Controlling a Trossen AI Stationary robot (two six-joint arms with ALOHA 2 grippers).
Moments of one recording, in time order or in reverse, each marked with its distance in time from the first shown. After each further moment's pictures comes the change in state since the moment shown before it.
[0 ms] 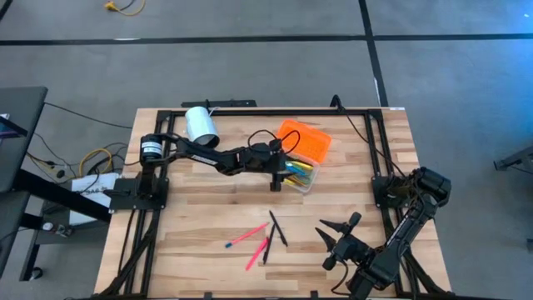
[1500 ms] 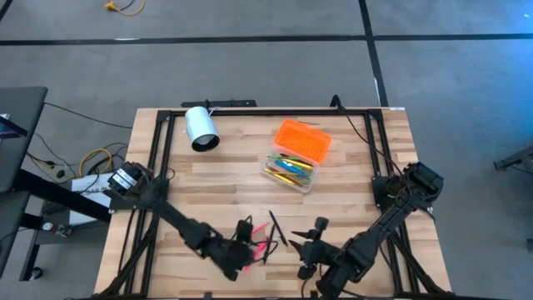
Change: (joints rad) left arm -0.786 -0.105 -0.050 -0.560 -0.475 -0.405; right arm -0.192 0.000 0.000 0.811 -0.283 -0.765
